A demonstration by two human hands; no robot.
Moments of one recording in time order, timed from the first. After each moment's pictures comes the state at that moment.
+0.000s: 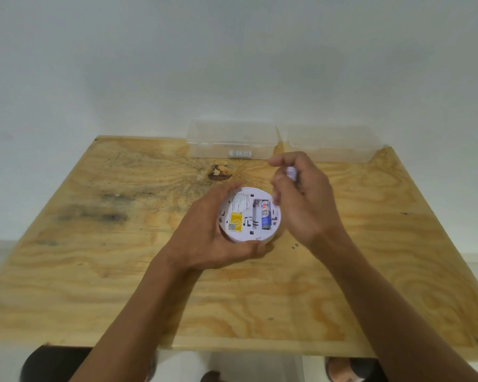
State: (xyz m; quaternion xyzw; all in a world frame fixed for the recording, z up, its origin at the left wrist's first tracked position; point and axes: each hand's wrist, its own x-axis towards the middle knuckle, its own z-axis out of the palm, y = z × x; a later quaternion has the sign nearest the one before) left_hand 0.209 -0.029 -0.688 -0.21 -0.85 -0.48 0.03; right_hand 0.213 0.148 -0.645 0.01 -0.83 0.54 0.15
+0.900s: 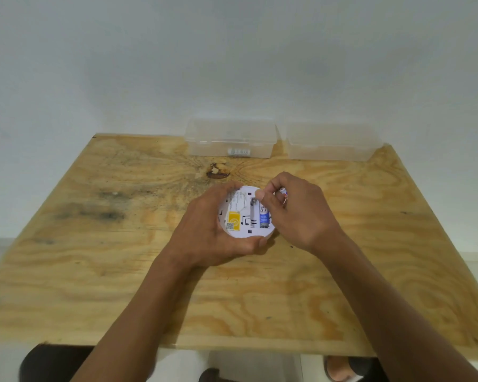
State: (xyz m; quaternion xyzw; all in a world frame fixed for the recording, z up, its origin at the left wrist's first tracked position) left_hand 0.212 -0.020 -0.681 -0.22 -0.86 -0.45 0.08; right_hand 0.210 0.156 -0.653 -0.01 -0.93 0.37 0.04
